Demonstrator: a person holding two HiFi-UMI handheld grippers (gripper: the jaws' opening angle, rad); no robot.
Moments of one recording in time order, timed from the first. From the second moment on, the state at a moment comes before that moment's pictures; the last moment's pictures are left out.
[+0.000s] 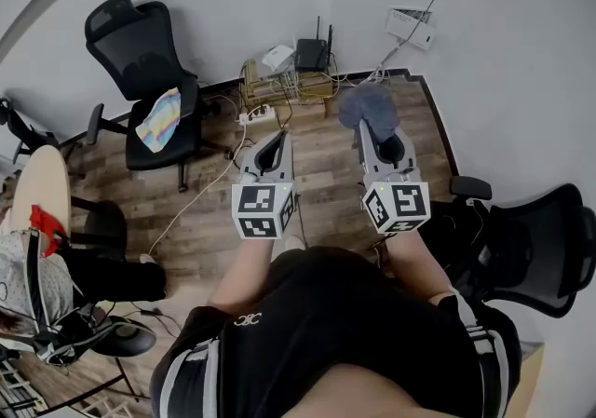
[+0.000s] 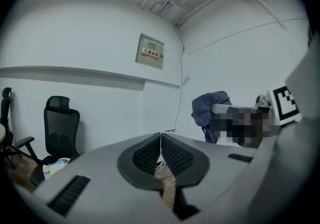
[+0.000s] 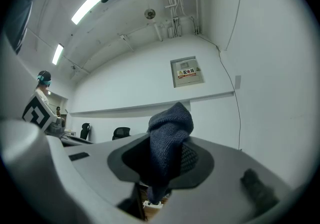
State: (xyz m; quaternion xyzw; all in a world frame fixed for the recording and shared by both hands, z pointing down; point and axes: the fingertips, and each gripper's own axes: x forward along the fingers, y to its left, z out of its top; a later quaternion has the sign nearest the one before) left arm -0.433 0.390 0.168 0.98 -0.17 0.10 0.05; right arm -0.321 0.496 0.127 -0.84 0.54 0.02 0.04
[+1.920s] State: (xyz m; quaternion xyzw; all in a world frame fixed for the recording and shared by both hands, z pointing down) left arm -0.327 0.209 0.184 0.98 -0.15 0.12 0.05; right arm -0.216 0.315 0.151 -0.84 0.54 0.00 0.05
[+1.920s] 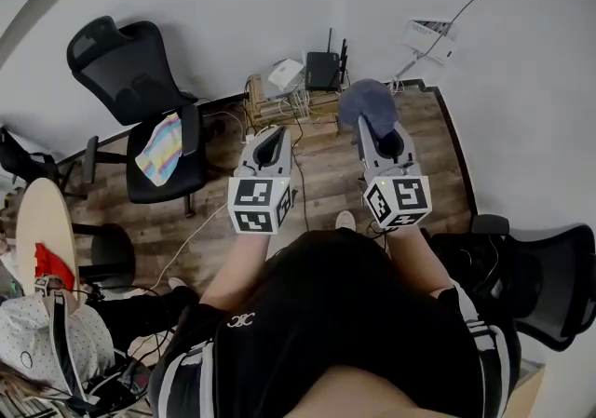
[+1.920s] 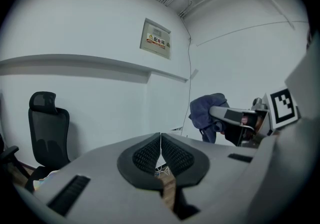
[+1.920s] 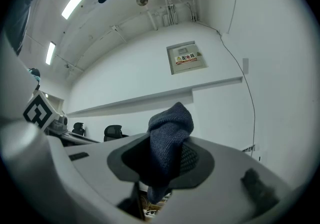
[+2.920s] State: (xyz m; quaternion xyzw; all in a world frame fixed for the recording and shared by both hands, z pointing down) left arm -0.144 0.211 0.232 0.96 -0.19 0.17 0.06; right arm -0.019 0.289 0.206 -0.80 0.60 -0.05 0.06
